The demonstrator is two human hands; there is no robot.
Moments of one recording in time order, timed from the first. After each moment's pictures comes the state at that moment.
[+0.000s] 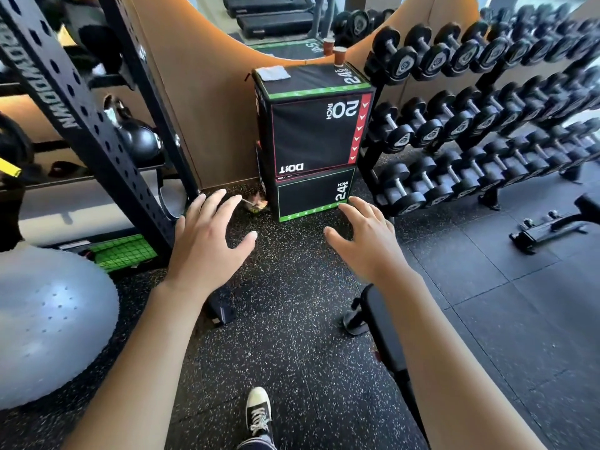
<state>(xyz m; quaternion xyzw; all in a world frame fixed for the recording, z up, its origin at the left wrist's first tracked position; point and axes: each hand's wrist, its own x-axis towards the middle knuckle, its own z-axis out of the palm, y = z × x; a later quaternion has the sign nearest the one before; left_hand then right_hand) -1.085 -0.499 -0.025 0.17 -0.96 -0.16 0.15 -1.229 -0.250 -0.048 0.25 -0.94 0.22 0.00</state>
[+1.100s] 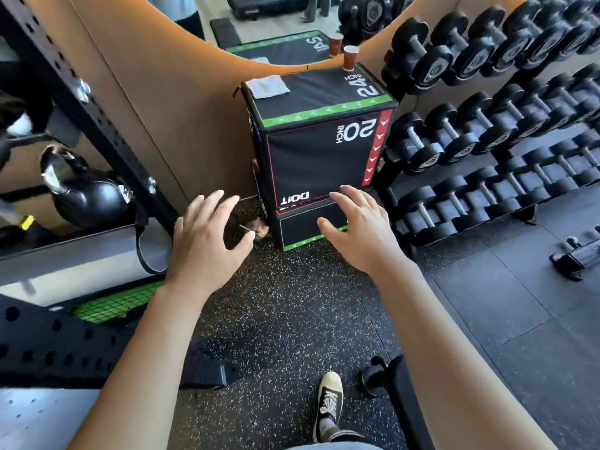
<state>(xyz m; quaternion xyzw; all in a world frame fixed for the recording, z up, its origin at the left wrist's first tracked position) -1.427 -0.663 -0.038 0.17 -0.96 -0.15 0.13 -1.570 -0.422 -0.051 0.26 -0.94 0.24 -0.01</state>
